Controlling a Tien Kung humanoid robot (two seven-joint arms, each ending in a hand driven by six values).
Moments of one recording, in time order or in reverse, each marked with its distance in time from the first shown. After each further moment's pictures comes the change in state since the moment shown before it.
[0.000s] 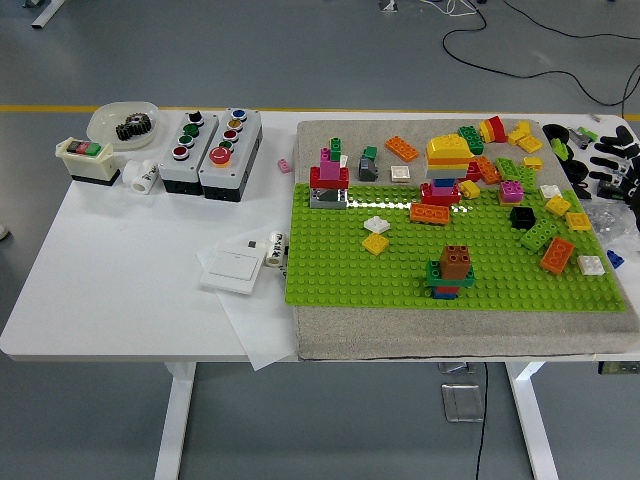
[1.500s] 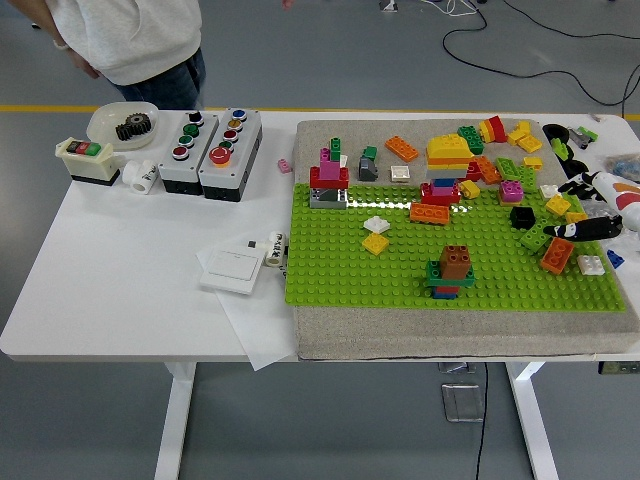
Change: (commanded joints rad) left arm 0.009 -0.006 0.046 0.011 -0.077 0.008 -0.026; right arm 0.120 0.009 -0.113 -0.047 -1.088 0.054 -0.304
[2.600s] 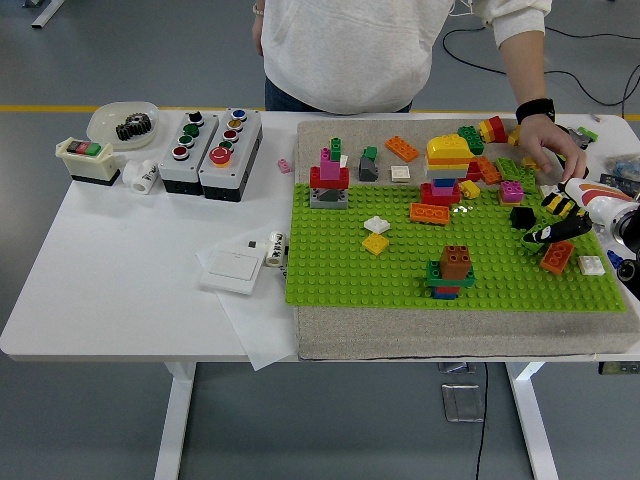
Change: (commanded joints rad) left arm 0.009 -0.004 0.038 0.007 -0.061 0.018 -0.016; right arm 0.112 0.069 -0.099 -0.055 -0.036 0.151 -0.209
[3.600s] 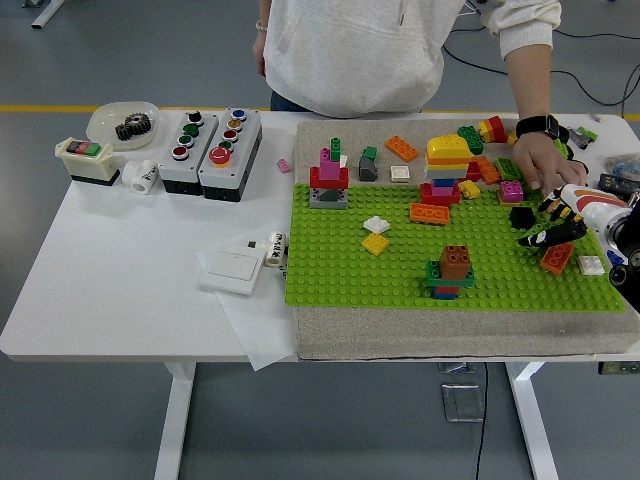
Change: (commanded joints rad) left arm -0.006 -0.001 -0.010 -0.002 0.015 0.001 0.006; right arm -0.002 0.026 0.004 -0.032 -0.024 -0.018 0.014
